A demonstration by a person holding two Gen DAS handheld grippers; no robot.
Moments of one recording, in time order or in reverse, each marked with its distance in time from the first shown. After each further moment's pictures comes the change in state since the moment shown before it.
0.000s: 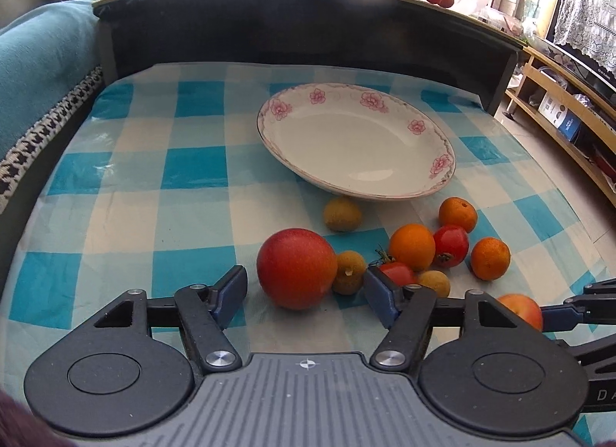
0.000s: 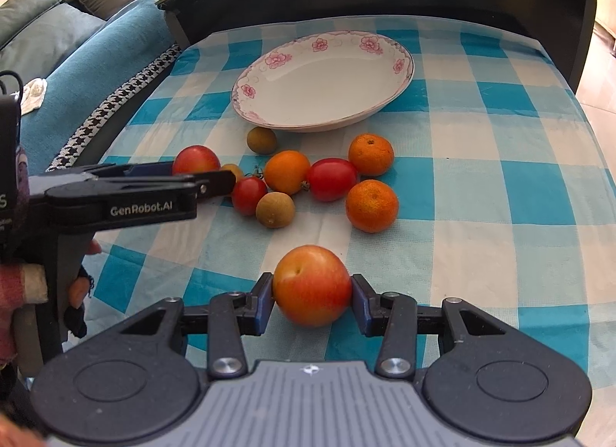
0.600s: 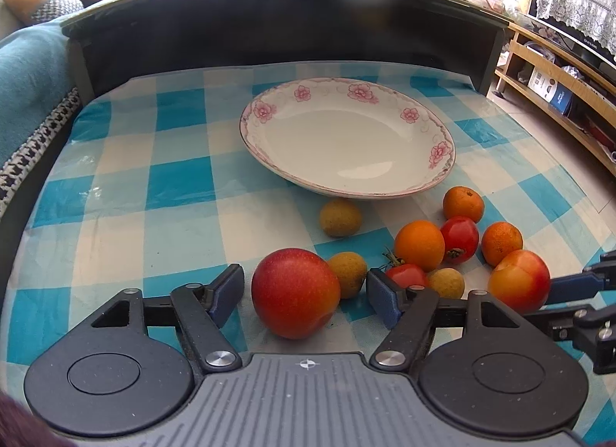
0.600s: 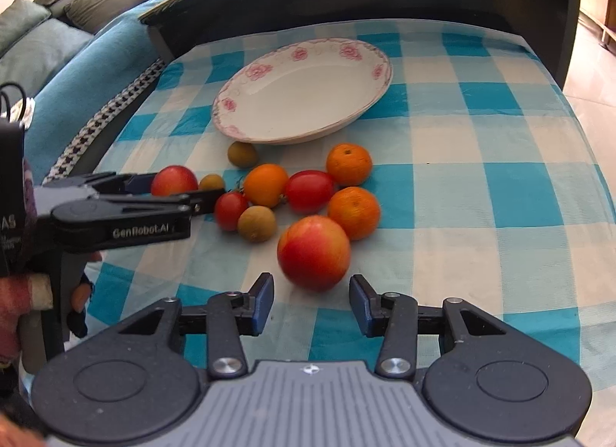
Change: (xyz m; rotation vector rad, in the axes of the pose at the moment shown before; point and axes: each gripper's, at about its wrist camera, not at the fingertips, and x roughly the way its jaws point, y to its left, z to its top) left arm 0.013 -0.005 0.003 0.109 -0.002 0.008; right arm 0.000 -0.014 0.006 0.054 -0.020 -0.007
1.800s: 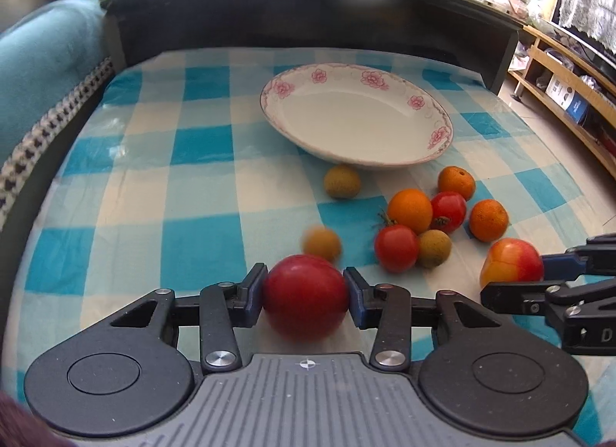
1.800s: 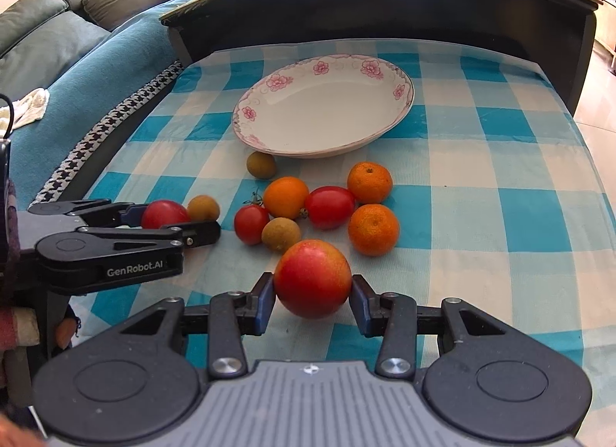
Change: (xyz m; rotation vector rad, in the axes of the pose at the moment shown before) left arm -0.027 -0.007 -0.018 -0.099 0.042 0.040; right arm -0.003 0.016 -0.001 -0.073 -0.034 -0.003
